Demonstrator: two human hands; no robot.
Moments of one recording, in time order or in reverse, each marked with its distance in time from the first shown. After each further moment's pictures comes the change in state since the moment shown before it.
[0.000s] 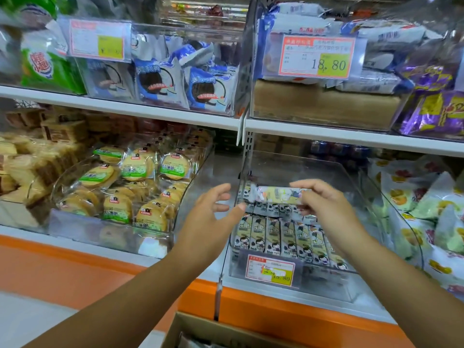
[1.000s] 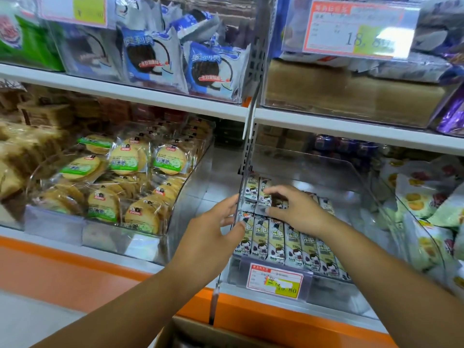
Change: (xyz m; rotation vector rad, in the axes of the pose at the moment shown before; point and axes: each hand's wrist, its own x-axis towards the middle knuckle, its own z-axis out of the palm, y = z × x) left_hand 0.009 -0.032 0.010 0.075 -0.125 0.031; right_hand 0.074 0.052 0.029 -0.643 -0.370 -0.134
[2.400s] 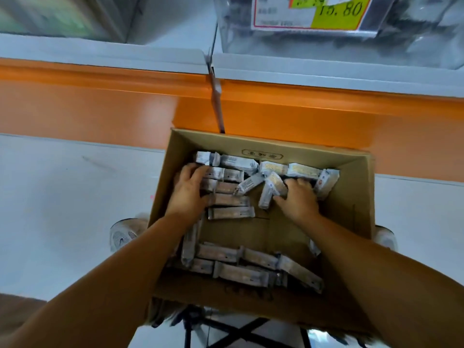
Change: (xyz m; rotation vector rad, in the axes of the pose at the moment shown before) left_hand -0.173 -0.274 0.080 0.602 -0.345 -0.406; right_hand -0.228 0.142 0.320 -0.150 -0.300 0.591
